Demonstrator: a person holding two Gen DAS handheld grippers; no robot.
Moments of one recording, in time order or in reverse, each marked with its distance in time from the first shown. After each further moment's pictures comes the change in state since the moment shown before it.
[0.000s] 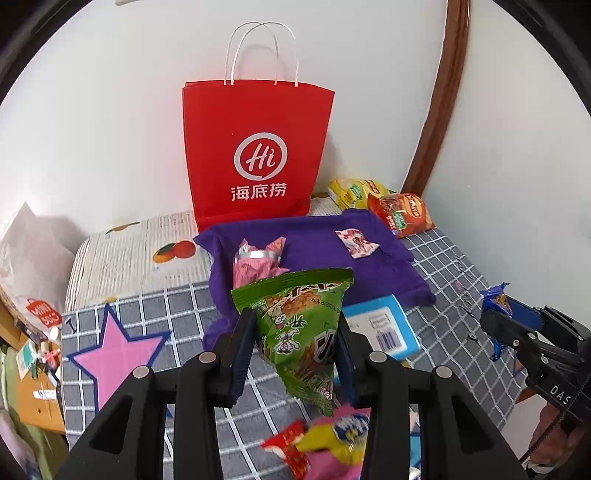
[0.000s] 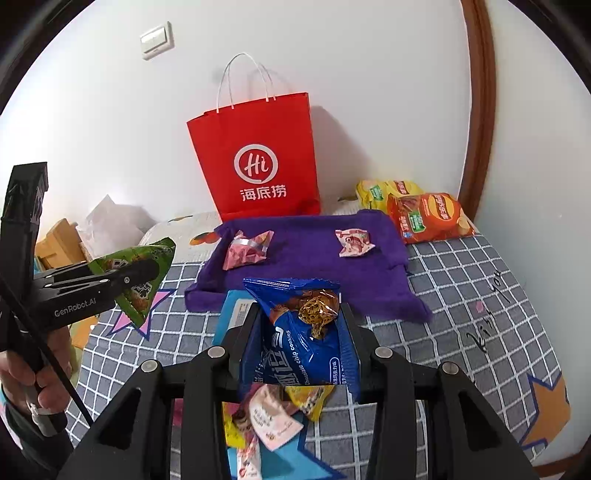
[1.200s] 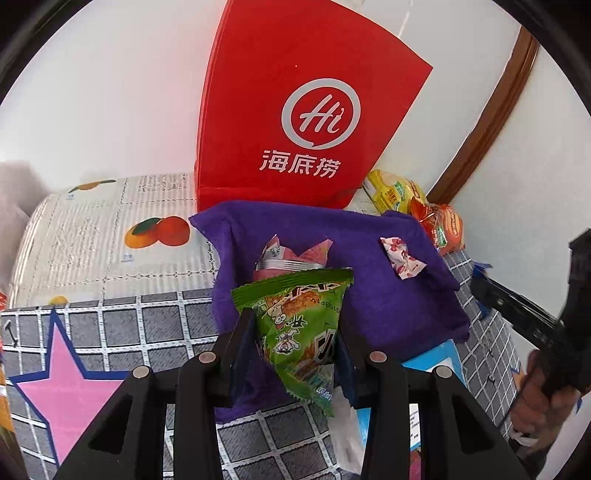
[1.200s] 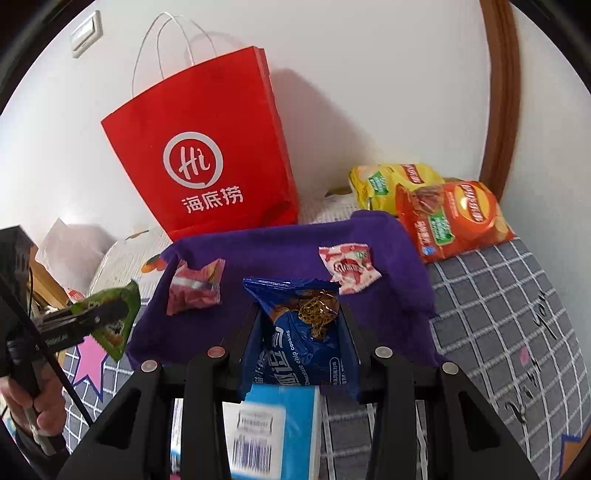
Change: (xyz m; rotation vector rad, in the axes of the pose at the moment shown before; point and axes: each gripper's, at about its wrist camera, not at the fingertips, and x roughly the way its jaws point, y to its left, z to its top) left arm 0.123 0.076 0.022 -0.166 0.086 -0.112; right arm 0.152 -0.047 0.057 0.068 0.064 0.016
